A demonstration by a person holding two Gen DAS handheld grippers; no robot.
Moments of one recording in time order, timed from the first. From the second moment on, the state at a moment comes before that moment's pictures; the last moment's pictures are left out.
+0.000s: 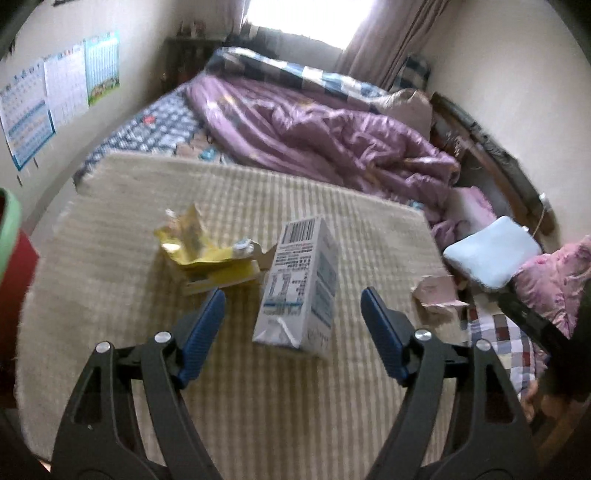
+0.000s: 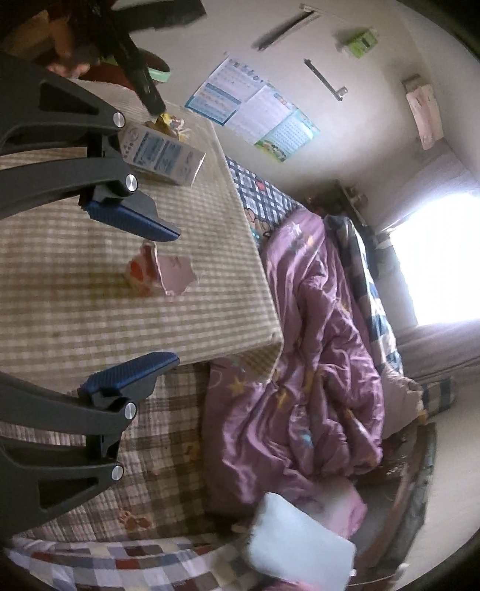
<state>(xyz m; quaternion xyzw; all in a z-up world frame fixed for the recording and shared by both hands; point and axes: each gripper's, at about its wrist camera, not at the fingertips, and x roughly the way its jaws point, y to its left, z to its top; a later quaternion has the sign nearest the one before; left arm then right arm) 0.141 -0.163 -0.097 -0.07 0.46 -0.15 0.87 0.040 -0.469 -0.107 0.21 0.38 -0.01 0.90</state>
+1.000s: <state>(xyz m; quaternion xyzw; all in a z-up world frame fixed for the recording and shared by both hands) 0.071 -0.137 -0.123 -0.06 0.52 -0.15 0.84 0.080 -0.429 -0.137 0.21 0.43 0.06 0.87</state>
